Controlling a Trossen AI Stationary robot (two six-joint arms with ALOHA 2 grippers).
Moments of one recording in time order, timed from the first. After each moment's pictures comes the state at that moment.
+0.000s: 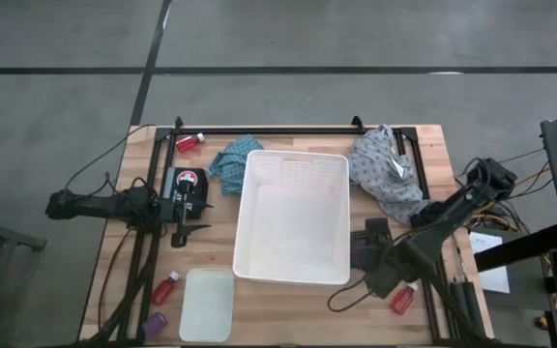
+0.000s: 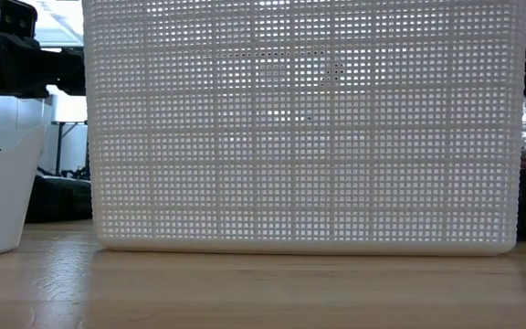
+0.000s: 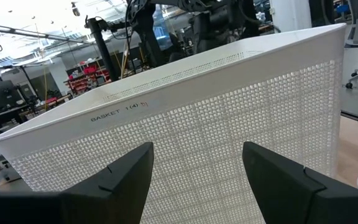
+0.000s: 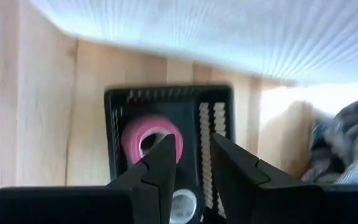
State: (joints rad) left arm -0.10 0.00 0.00 0.02 0.02 0.31; right arm 0.72 1.46 1.08 -1.12 0.45 0.63
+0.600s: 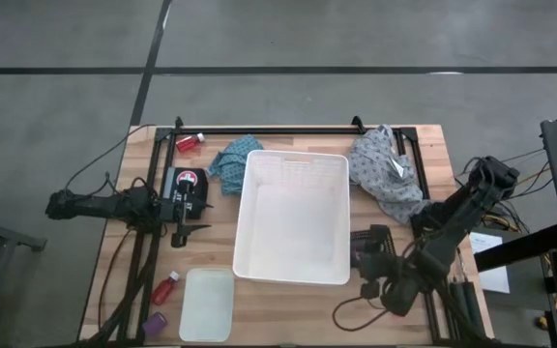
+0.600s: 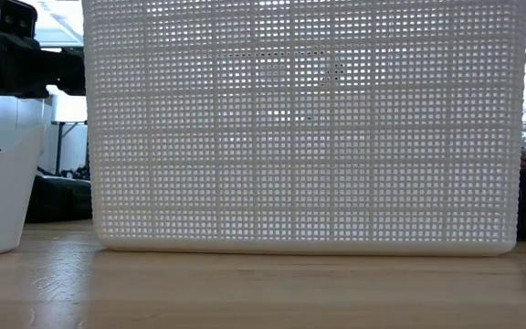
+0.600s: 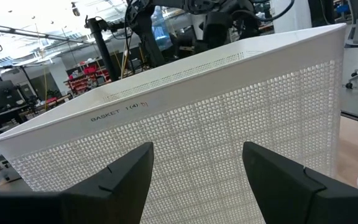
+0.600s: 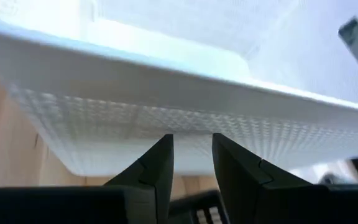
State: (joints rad) left arm -0.10 0.00 0.00 0.02 0.02 0.31; right arm 0.86 1.43 1.01 -0.79 0.90 0.71
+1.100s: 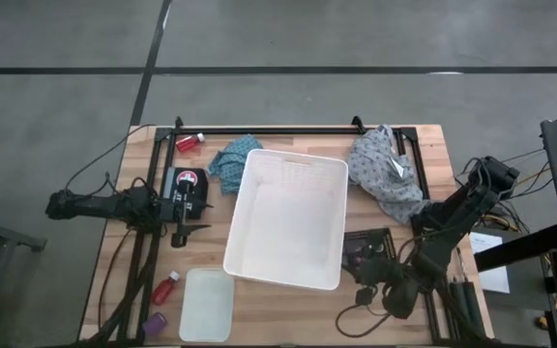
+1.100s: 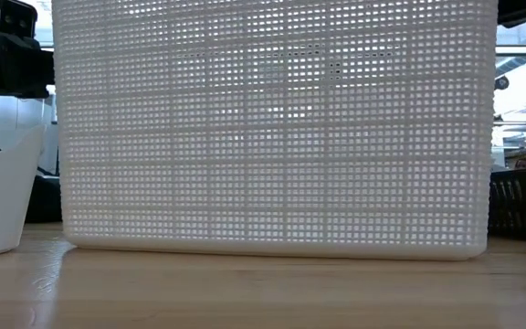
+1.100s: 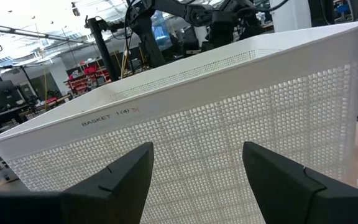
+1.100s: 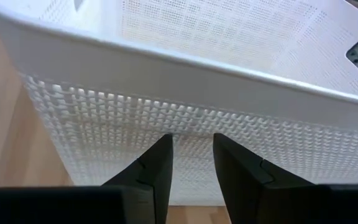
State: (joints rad) left arm -0.10 0.00 0.00 0.02 0.02 0.31; right arm 0.87 1.43 0.89 -0.43 1.00 0.63
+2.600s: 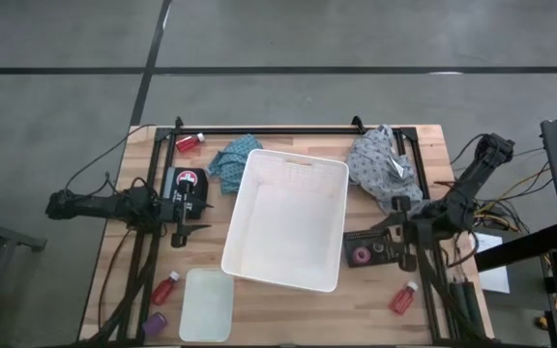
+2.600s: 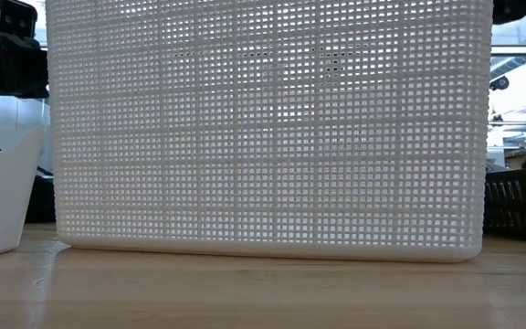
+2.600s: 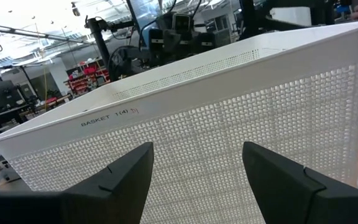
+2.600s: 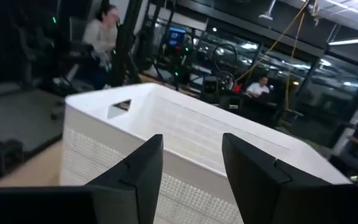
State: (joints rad) left arm -0.10 0.00 0.00 0.02 0.02 0.31; right arm 0.86 0.49 0.22 0.38 0.74 -0.36
